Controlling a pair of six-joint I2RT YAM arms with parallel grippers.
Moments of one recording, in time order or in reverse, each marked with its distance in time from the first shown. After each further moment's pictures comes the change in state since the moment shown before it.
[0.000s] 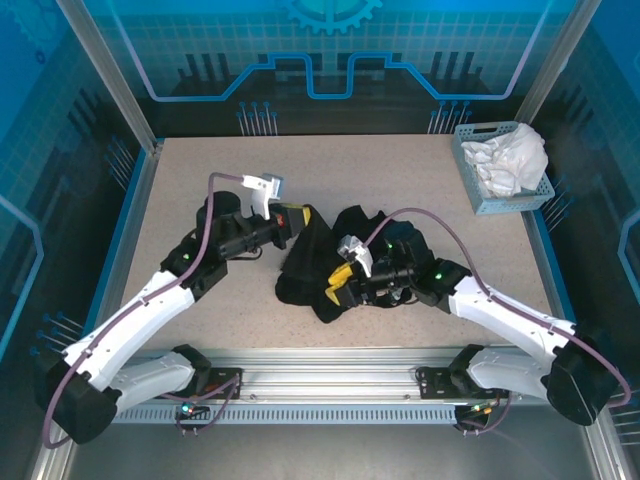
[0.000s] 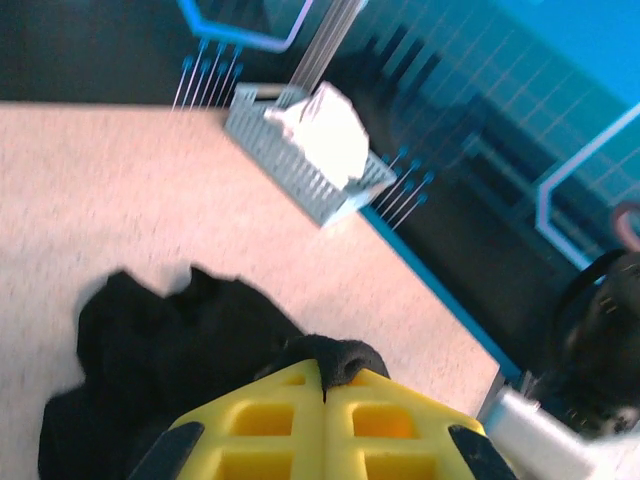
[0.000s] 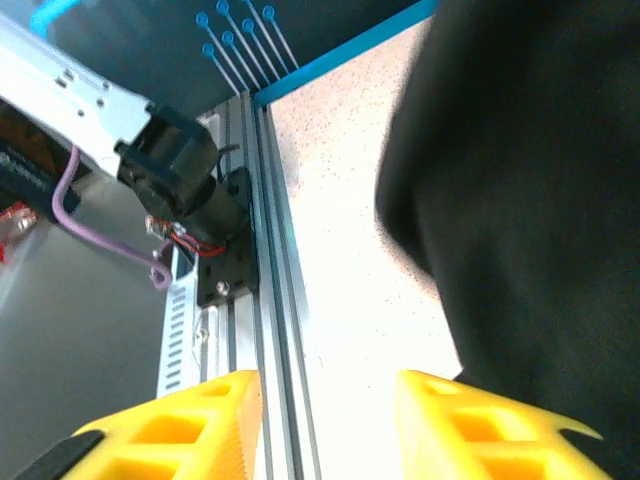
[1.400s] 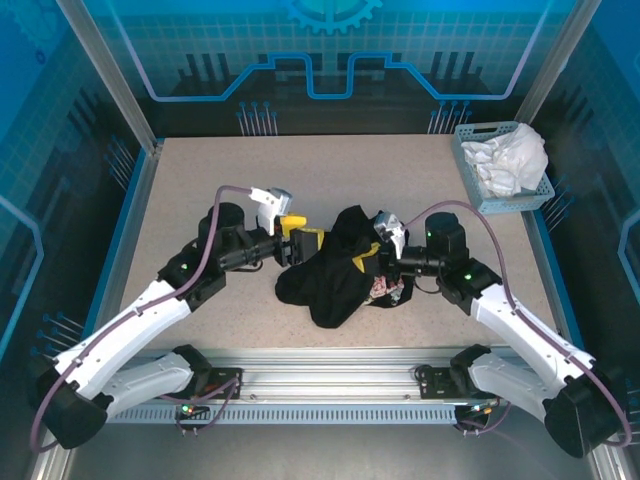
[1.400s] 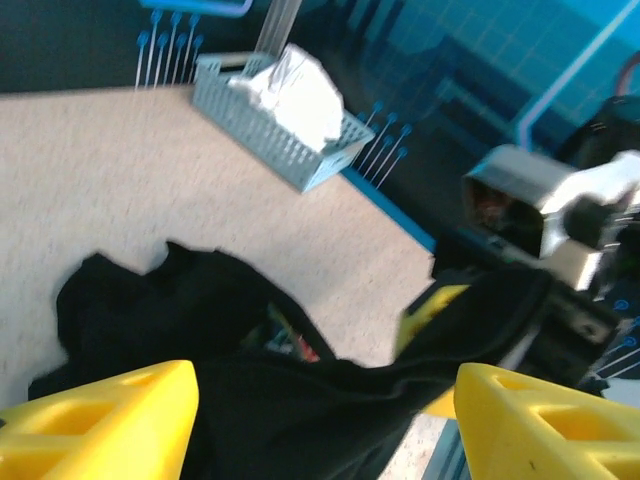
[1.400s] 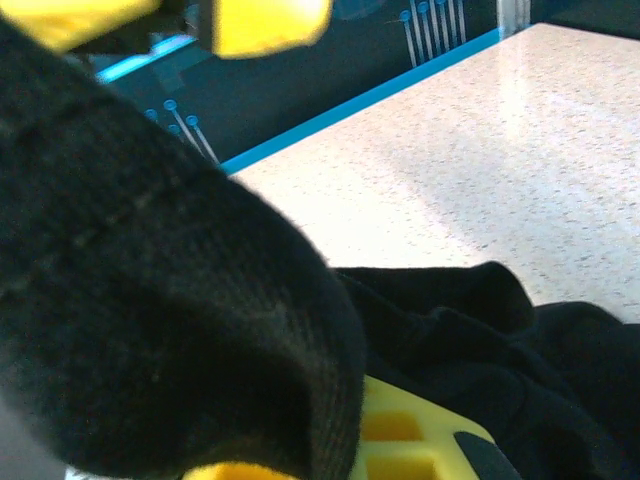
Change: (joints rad) left arm -0.077 -0.051 -0.068 -0.079 -0.008 0.066; right arm -0.246 -0.148 -0.073 0.093 -0.065 0.000
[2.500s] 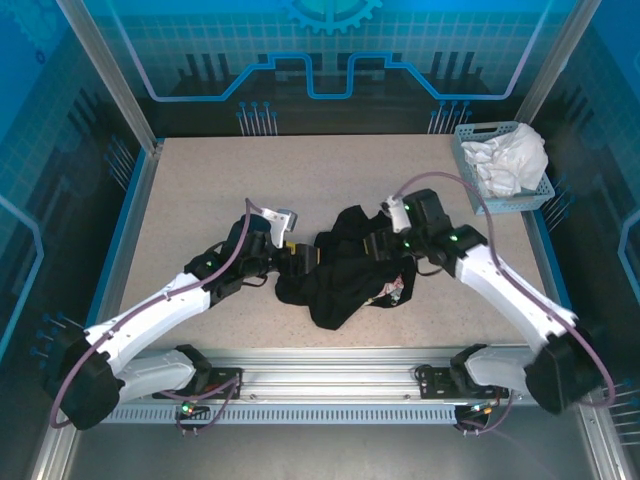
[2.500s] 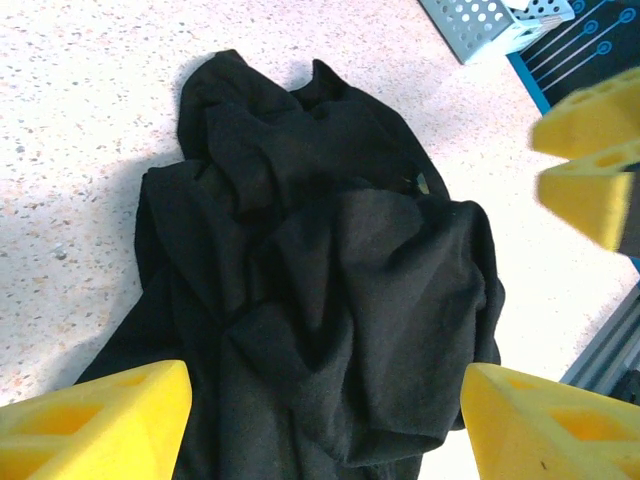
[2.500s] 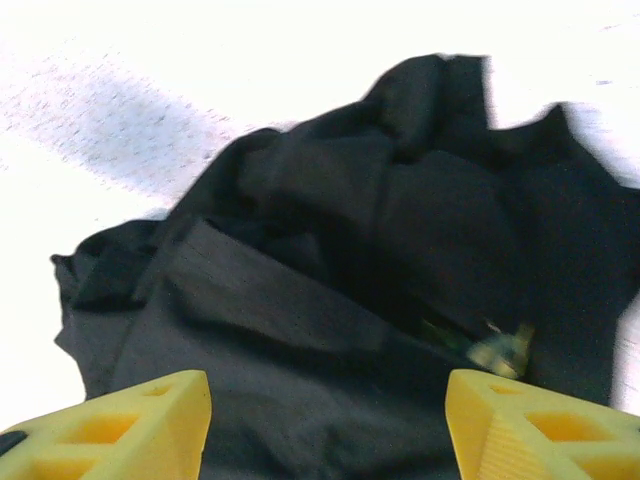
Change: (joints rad) left arm 0.003 0.122 -0.096 -0.101 -0.151 -0.095; right arm 0.006 0.309 0.331 -0.481 0.594 0.164
